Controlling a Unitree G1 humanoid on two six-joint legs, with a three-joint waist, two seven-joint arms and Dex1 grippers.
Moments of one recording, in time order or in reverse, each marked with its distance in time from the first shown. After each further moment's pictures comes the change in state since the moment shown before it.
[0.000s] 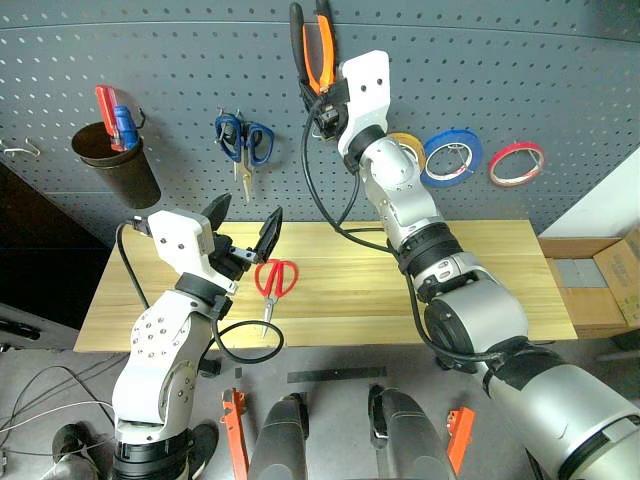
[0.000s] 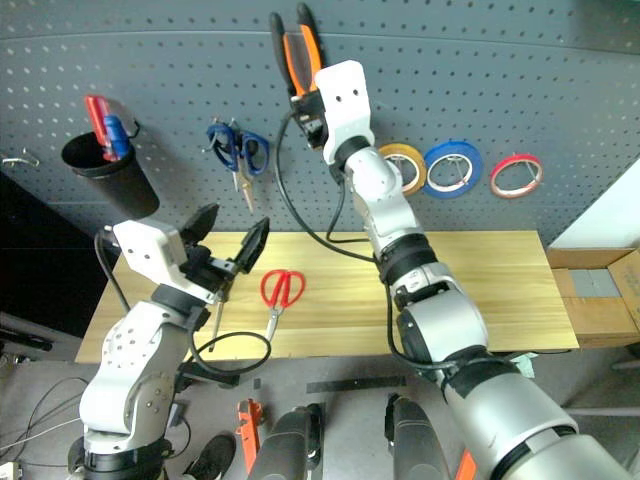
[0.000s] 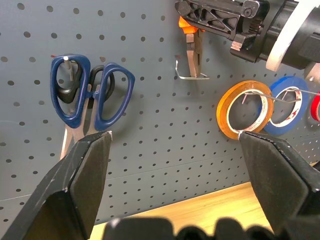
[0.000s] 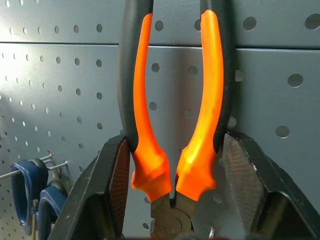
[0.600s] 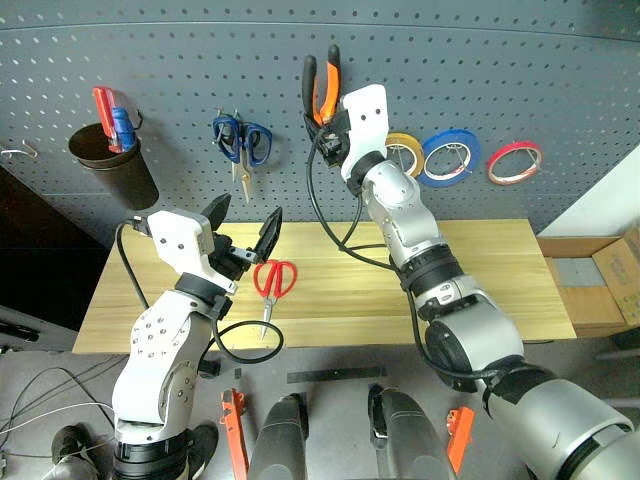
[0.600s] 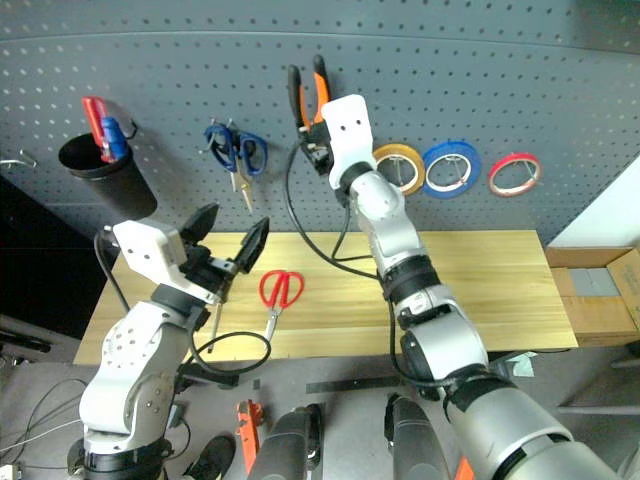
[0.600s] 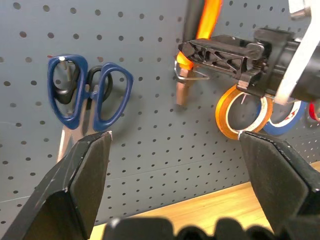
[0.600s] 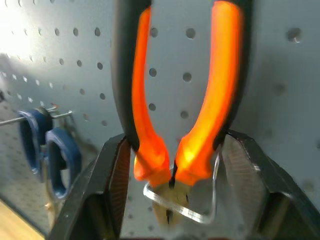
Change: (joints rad) left arm -0.002 0.000 0.000 0.000 0.002 -0.001 -0.001; right arm 0.189 0.029 0.035 -0.260 0.016 0.223 0.050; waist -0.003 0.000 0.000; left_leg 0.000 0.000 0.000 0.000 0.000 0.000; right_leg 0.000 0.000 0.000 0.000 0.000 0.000
